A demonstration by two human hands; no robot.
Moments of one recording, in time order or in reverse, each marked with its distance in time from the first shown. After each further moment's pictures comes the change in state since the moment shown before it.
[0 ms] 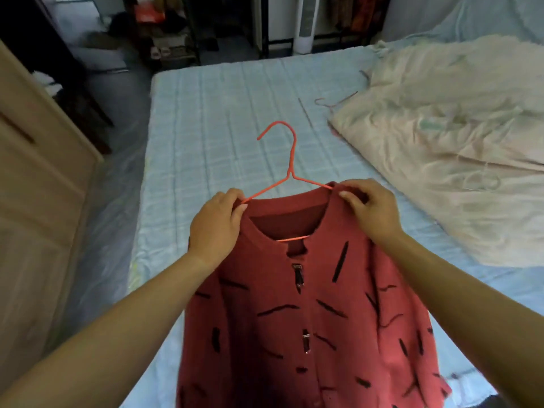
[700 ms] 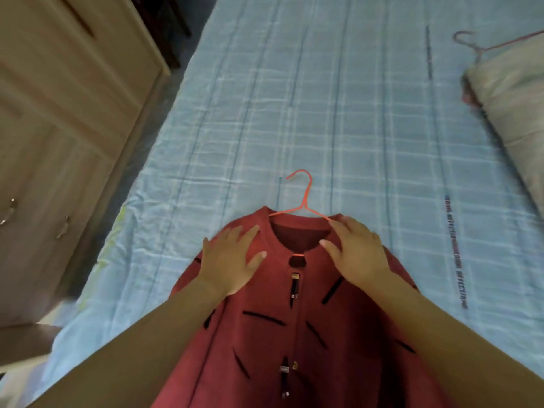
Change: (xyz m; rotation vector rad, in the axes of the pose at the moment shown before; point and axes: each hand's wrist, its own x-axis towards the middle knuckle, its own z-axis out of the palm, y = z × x) left_hand -0.023 -0.096 0.213 0.339 -0.581 -0.531; right_hand 0.033 0.175 0.217 -0.406 -0.755 -0.126
